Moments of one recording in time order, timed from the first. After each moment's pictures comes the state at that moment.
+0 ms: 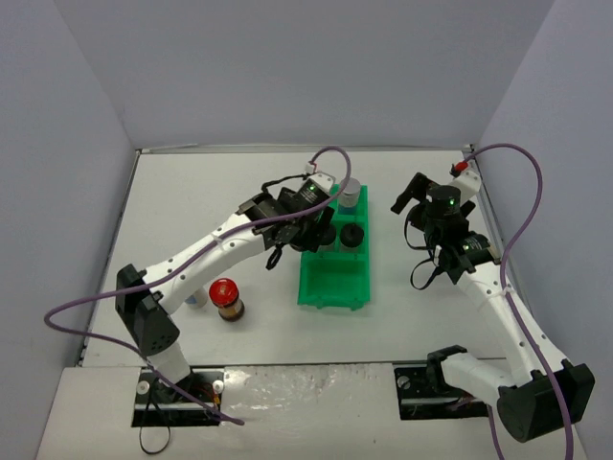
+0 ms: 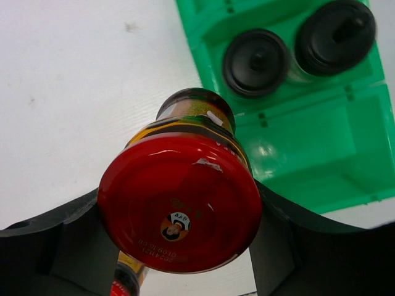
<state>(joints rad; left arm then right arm) -0.87 1.66 1.70 -0.97 -0.38 -0.32 0.28 1.05 0.96 -0.38 0.37 0.61</state>
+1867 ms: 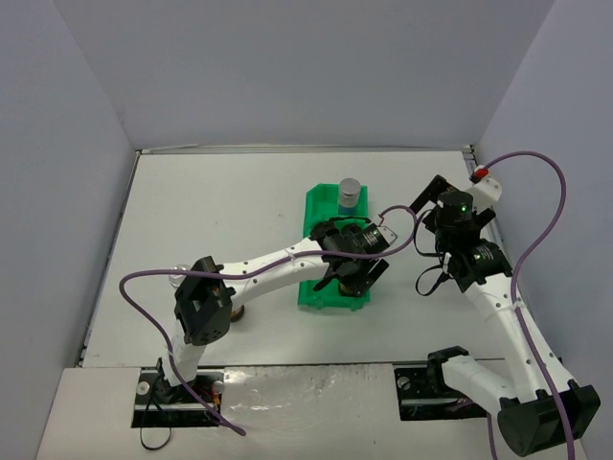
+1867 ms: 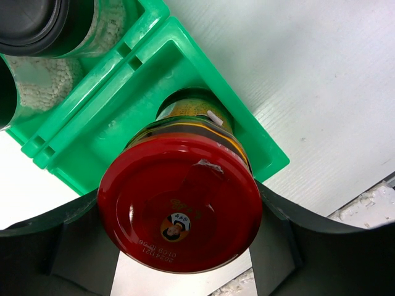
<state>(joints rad) -1.10 1.99 1.79 -0.88 -0.16 -0.28 0.24 0.98 0.96 -0.45 0.50 0.63</state>
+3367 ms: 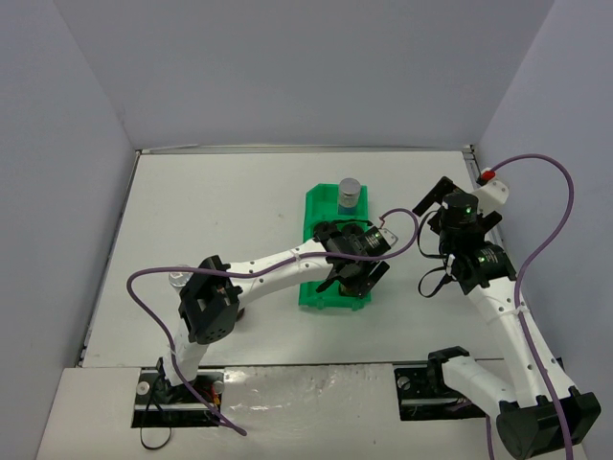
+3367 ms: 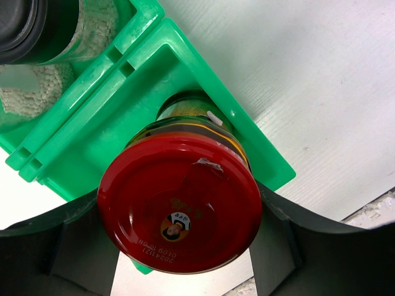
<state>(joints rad) -1.10 2.02 1.79 -0.85 -0.15 -0.28 0.21 0.95 0.96 -0.48 0.52 0.63</state>
